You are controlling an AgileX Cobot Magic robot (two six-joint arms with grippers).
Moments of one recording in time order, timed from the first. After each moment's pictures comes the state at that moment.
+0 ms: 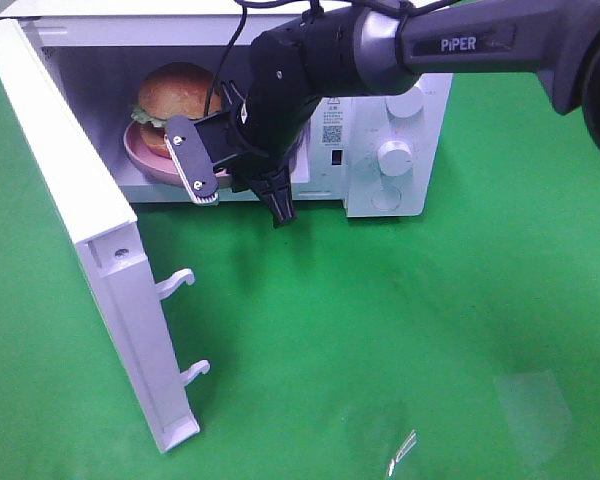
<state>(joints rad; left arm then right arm) 0.06 -0.01 -0.52 -0.08 1.09 0.00 0.68 2.30 -1.80 -0.14 0.50 -1.25</state>
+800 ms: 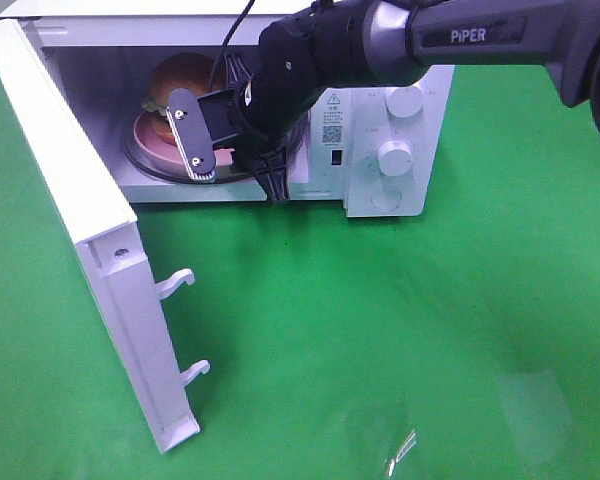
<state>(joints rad) 0.06 -0.01 -0.52 -0.08 1.09 0.00 0.66 2.29 -1.81 -0.16 0.41 -1.18</state>
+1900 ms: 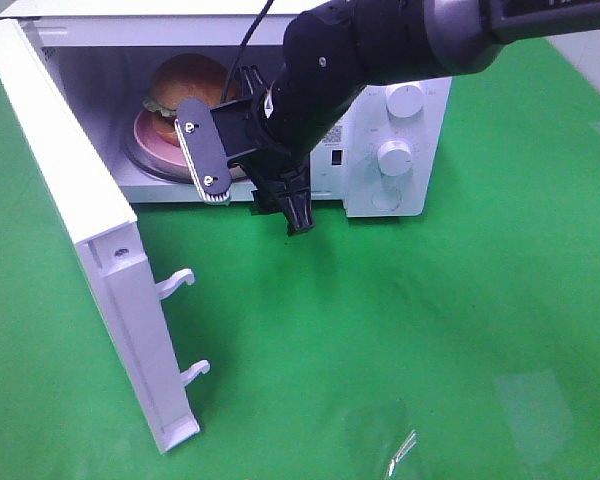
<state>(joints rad) 0.06 -0.01 -0.52 -0.08 1.09 0.00 0.70 2.07 -1.51 -0.15 0.41 -1.14</state>
